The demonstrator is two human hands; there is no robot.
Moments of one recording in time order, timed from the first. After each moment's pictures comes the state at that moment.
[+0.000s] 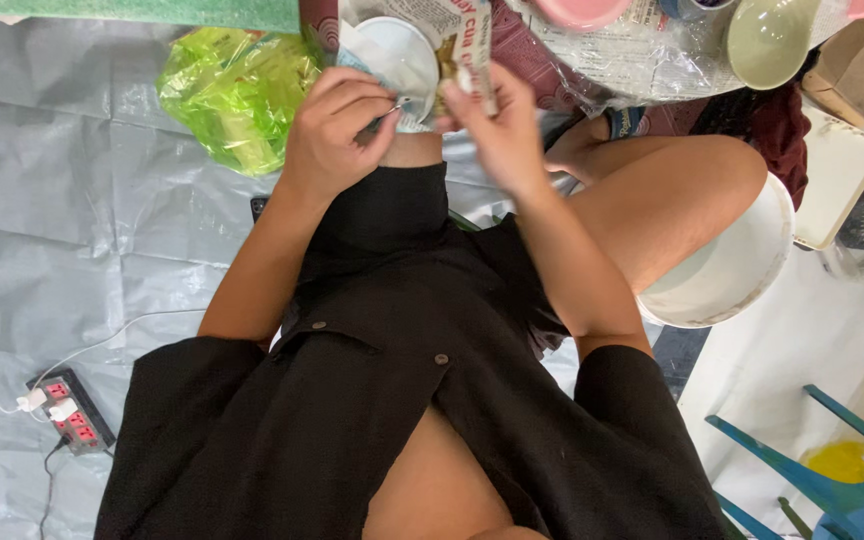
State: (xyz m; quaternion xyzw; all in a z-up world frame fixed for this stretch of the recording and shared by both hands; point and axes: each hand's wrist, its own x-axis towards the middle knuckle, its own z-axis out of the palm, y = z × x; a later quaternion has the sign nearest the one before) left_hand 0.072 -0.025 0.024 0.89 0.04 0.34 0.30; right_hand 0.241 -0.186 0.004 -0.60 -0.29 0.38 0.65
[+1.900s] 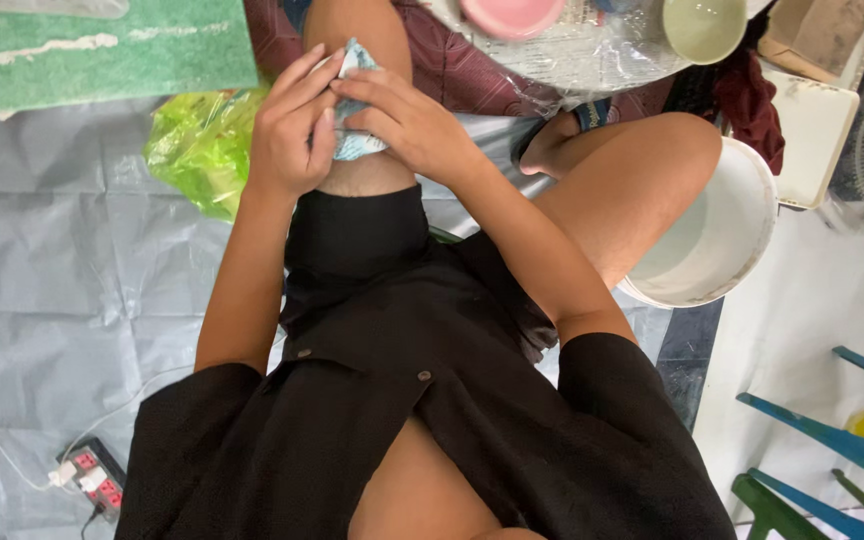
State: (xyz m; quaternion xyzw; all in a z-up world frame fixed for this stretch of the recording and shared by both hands) left_hand 0.098 0.005 0.023 0.89 0.00 0.29 0.35; right_hand 0.253 -0.158 0.011 -0.60 -0.71 -0.01 0.37
